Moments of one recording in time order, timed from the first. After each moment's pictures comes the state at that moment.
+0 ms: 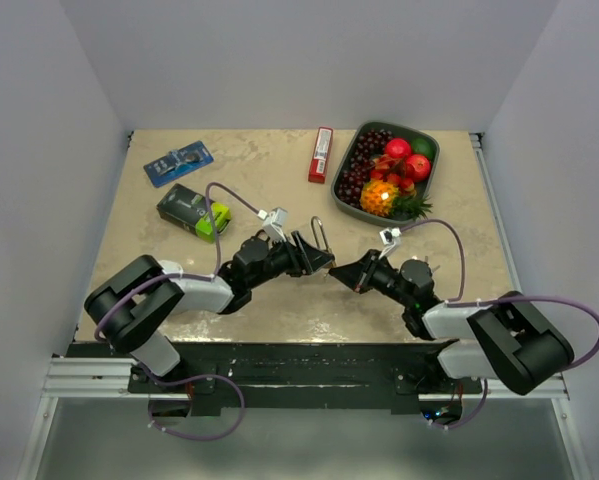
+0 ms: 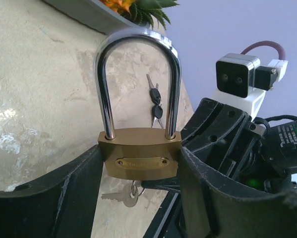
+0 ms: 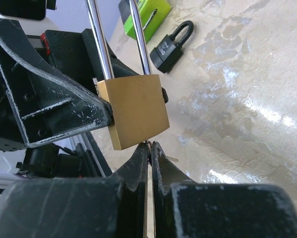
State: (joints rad) left arm -0.81 1.60 0.53 0.91 0.17 -0.96; right arm 0.50 1.32 0.14 1.06 -0.38 0.87
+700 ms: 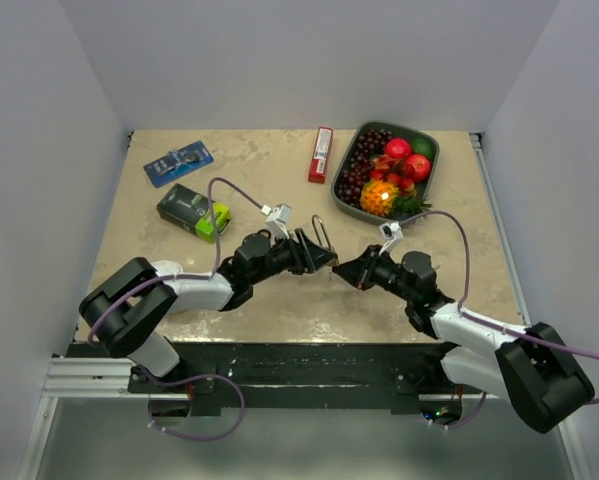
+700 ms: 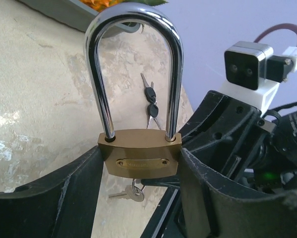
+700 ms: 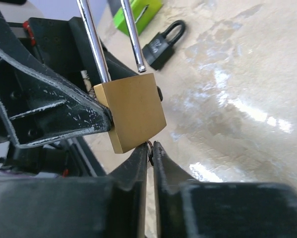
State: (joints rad) left arm -0.81 1.56 0.55 0.86 0.20 -0.91; right arm 0.49 1.11 0.21 0.71 -0.39 0.75
